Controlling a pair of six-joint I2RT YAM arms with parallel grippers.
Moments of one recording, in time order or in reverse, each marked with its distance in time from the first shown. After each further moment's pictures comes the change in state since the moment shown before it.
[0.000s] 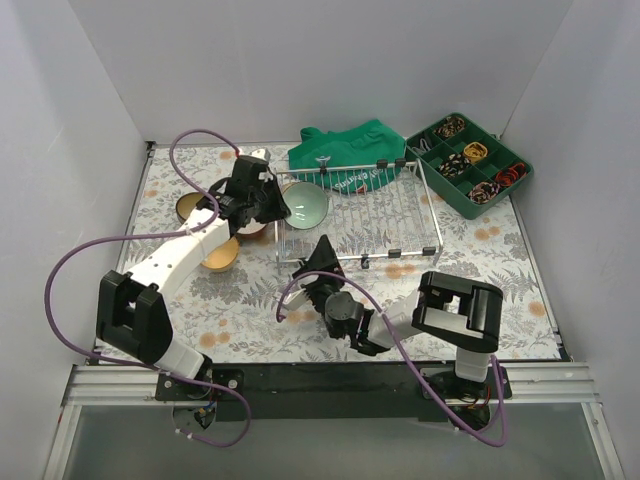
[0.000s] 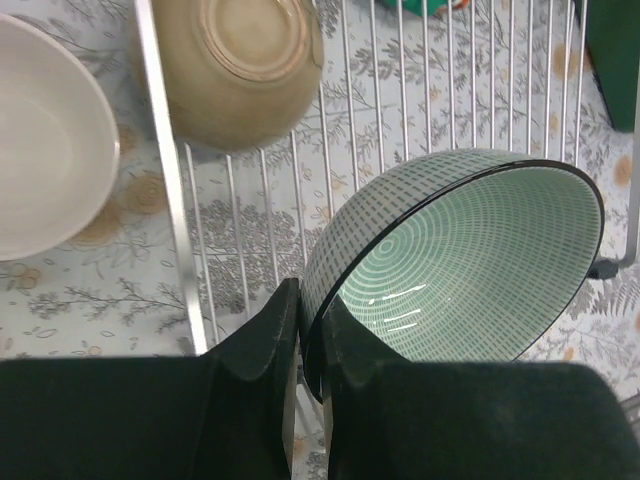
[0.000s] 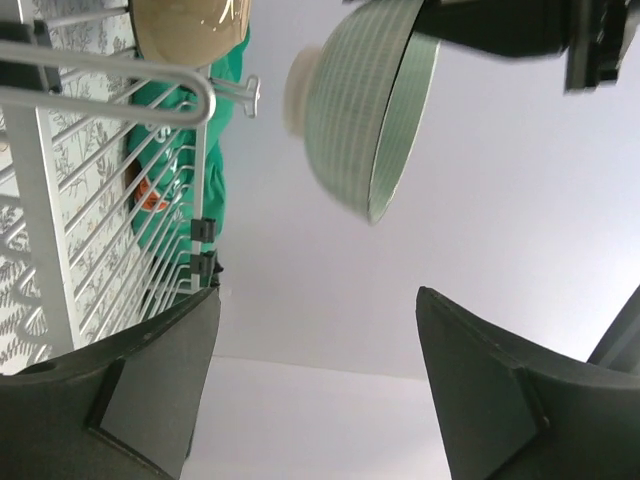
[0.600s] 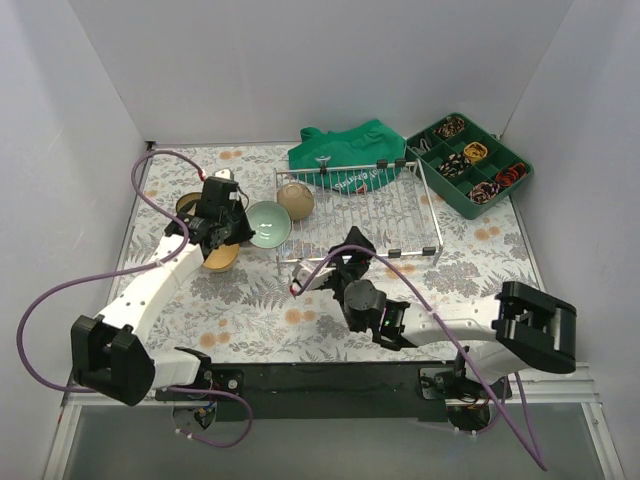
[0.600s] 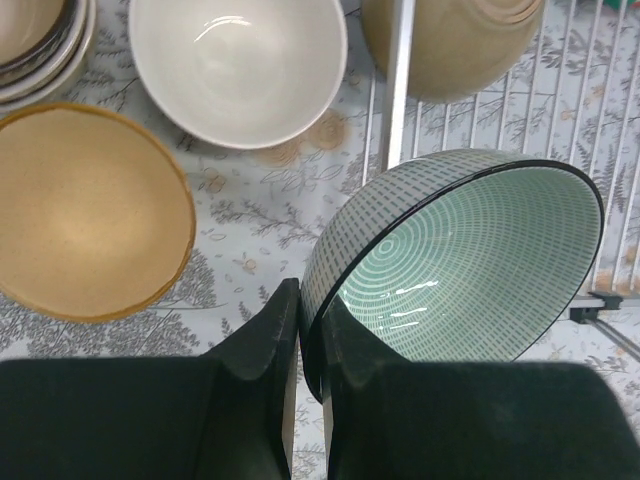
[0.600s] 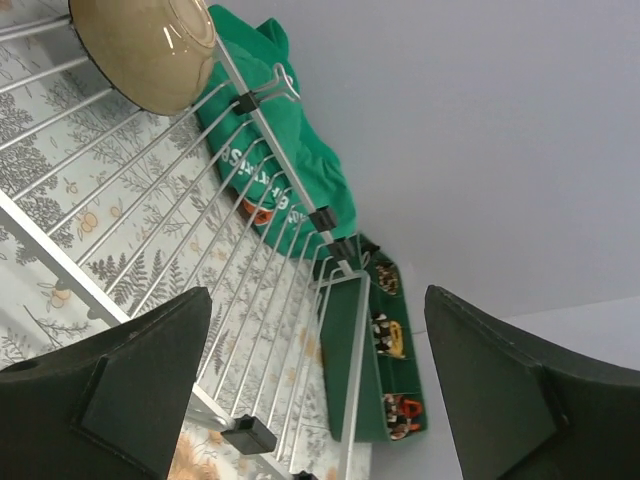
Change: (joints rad) left arm 0.106 -0.218 -0.156 -0.148 -0.158 0.053; right arm -0.014 -0.369 -0.041 -0.369 0.025 0.681
